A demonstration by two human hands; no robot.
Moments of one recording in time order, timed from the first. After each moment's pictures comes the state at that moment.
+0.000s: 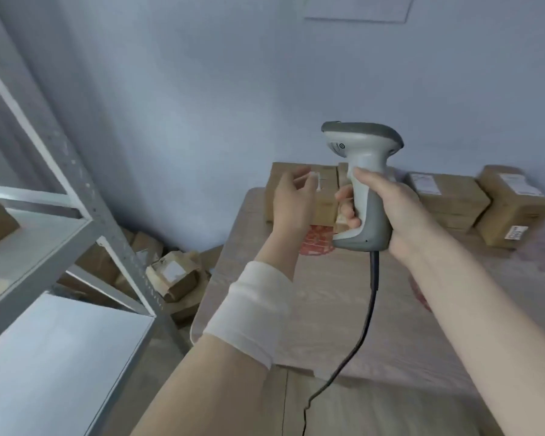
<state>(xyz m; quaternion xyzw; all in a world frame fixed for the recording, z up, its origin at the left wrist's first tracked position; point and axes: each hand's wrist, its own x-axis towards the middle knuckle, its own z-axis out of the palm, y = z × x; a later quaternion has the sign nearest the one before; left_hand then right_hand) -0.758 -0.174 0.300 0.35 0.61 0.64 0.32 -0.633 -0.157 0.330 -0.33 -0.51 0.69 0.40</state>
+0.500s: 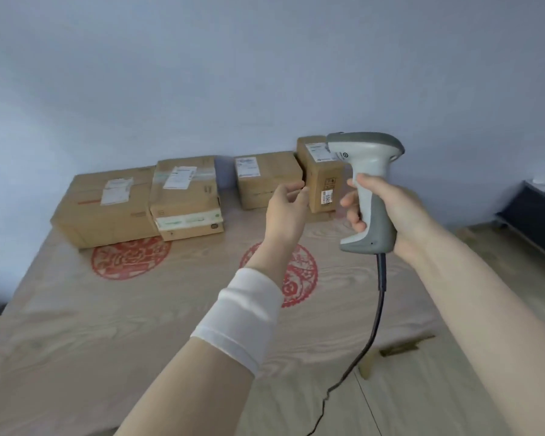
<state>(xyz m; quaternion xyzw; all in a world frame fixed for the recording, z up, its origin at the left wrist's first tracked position) -0.387 -0.006 0.253 0.46 0.56 0.52 0.46 -0.249 -0.031 0.300 -0.47 -0.42 0.59 0.50</state>
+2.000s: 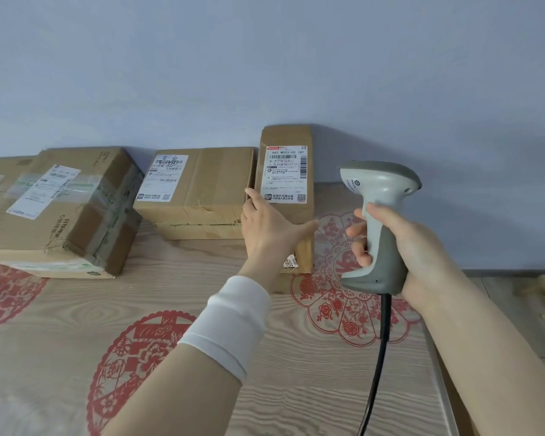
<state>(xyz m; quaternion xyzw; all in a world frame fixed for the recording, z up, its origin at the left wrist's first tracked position) -0.229 0.408 0.085 0.41 0.85 0.25 0.23 -0.065 0.398 0.156 -0.51 -0.33 0.71 0.36</state>
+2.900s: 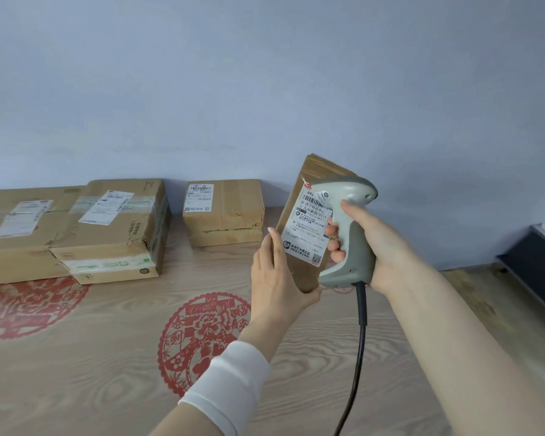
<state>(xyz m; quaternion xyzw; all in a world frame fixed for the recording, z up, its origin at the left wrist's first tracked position) -0.269 0.145 0.154 0.64 0.66 0.36 0.12 -0.145 0.171 0.275 -0.54 -0.30 0.67 0.41</state>
